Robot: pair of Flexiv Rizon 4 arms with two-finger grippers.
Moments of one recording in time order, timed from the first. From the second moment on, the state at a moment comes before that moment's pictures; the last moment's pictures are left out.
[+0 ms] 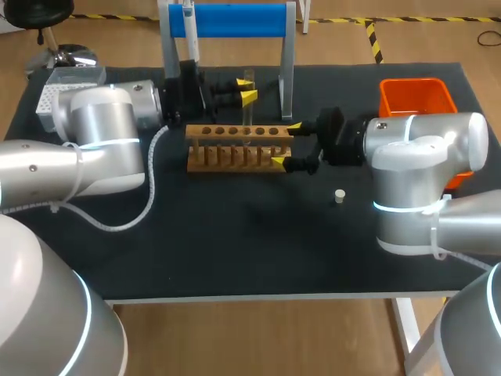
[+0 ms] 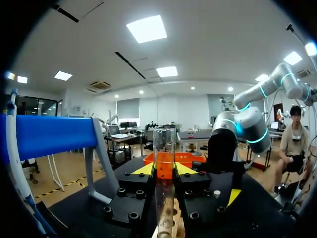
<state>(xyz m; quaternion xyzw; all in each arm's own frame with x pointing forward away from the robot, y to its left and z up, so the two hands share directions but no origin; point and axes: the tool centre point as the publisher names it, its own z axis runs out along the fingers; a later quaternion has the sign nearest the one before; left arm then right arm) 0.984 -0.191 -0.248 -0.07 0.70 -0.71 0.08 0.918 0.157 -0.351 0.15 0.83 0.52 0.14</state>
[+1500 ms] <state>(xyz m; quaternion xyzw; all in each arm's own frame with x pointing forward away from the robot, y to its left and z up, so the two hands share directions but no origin) 0.986 -0.185 -0.284 -0.09 0.69 -0.72 0.09 0.918 0.157 -0.351 0.15 0.83 0.52 0.14</state>
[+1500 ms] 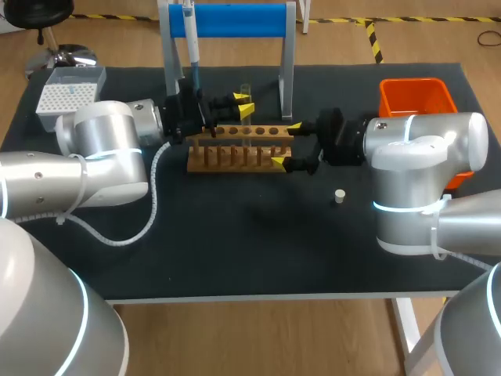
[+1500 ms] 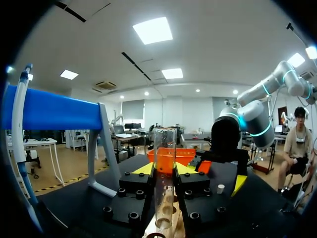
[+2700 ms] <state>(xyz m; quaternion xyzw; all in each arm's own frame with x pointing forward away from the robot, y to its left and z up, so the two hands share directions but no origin) 0.937 -0.072 -0.253 -0.18 0.76 -0.62 0.08 0.918 0.157 -0.351 0.15 0.83 0.52 0.14</state>
